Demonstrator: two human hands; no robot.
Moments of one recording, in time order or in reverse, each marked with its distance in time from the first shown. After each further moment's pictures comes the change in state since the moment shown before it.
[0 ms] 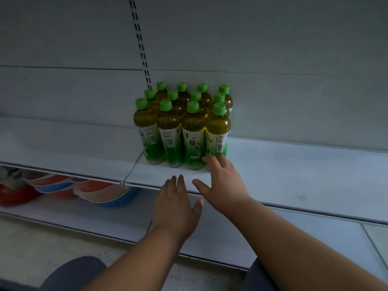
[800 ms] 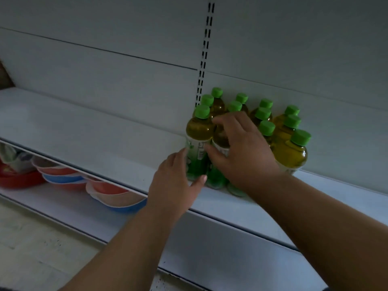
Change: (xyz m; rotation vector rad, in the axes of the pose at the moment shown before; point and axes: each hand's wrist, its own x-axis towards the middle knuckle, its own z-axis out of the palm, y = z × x) left_hand 0.097 -0.108 -0.063 -0.380 0.289 0.065; right_hand 0.115 -0.118 -0.013 -0.092 0.200 -0.355
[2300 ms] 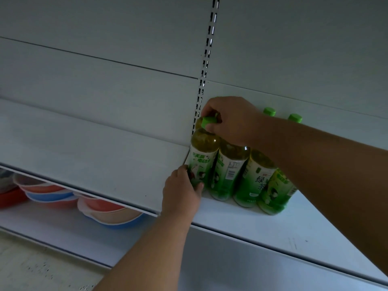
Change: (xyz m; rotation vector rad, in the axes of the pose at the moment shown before) left_hand 0.043 -0.038 0.054 -0.160 0.024 -0.161; right_hand 0.103 0.002 0.000 -0.074 -0.346 0.084
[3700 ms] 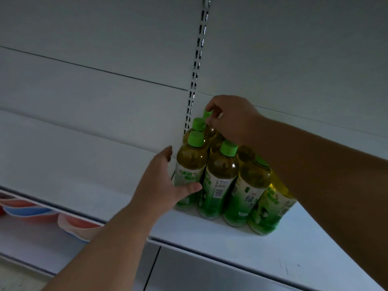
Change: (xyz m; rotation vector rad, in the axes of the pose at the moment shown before) left_hand 0.032 0.030 -0.059 -0.212 -0.152 0.105; right_hand 0.038 0.048 -0.011 0.111 0.120 0.085
